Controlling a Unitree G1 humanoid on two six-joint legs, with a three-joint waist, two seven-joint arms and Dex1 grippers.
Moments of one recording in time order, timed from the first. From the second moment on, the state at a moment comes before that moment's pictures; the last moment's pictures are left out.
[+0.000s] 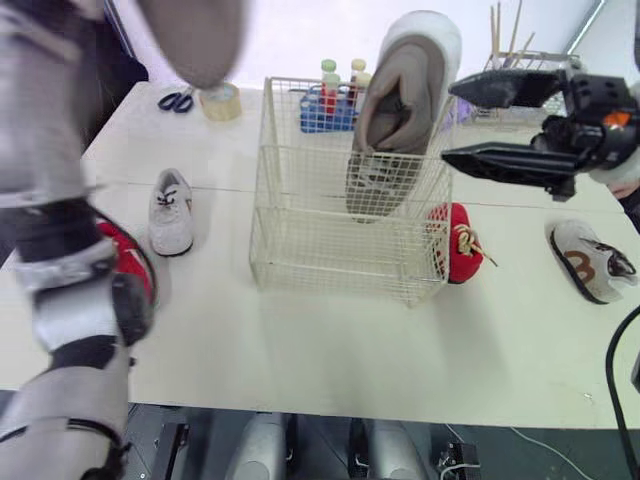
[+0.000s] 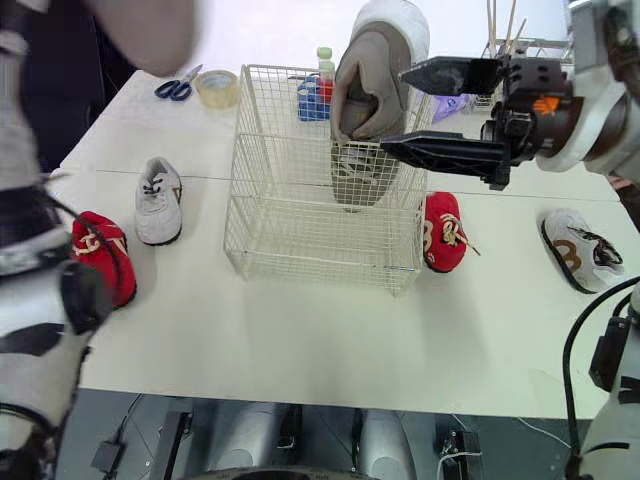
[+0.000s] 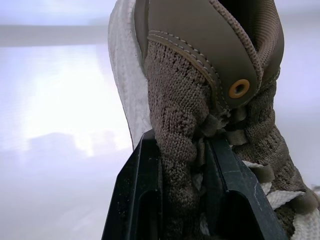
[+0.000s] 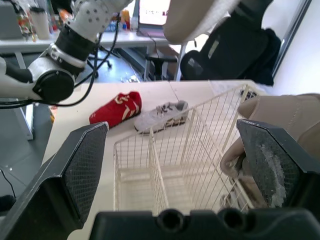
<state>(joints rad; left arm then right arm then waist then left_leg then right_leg) -1.14 0.51 0.25 0.12 -0.38 0.15 -0.56 -0.89 -1.02 -0.26 -0.26 0.96 0.95 1.04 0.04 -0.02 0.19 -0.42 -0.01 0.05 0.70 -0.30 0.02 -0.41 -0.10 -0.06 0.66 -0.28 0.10</state>
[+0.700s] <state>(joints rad) -1.16 0.24 0.16 0.65 -0.23 -0.44 -0.53 -0.72 -1.12 -0.42 -0.39 1.15 1.14 0.81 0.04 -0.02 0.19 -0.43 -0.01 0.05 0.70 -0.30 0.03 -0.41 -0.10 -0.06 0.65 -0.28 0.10</state>
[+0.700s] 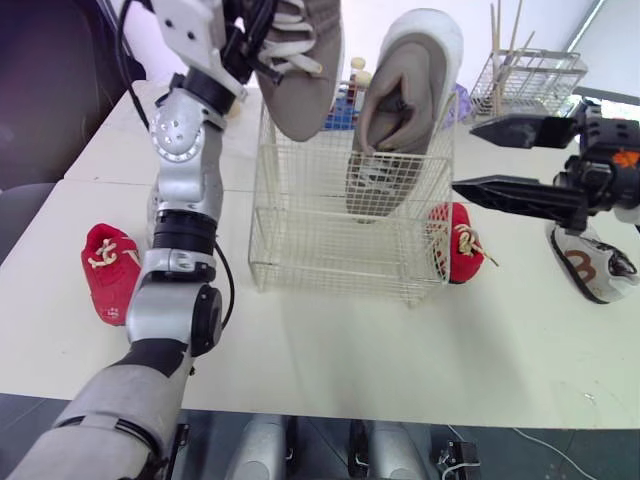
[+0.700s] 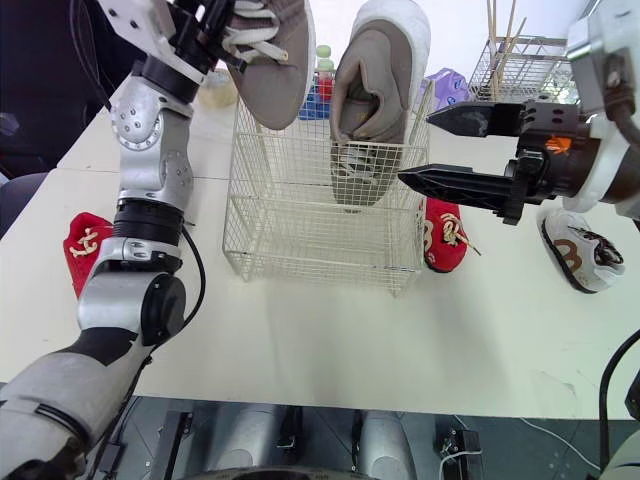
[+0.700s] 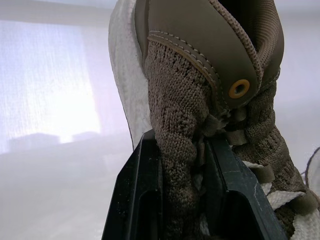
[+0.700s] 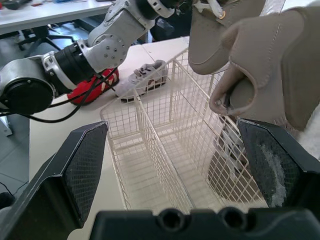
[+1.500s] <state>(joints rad) -0.75 0.21 0.09 0.23 -0.22 -0.18 -0.44 -0.77 -1.08 -0.32 -0.33 1.13 1.02 0.84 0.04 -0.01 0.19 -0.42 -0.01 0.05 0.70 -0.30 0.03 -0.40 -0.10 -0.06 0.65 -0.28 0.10</state>
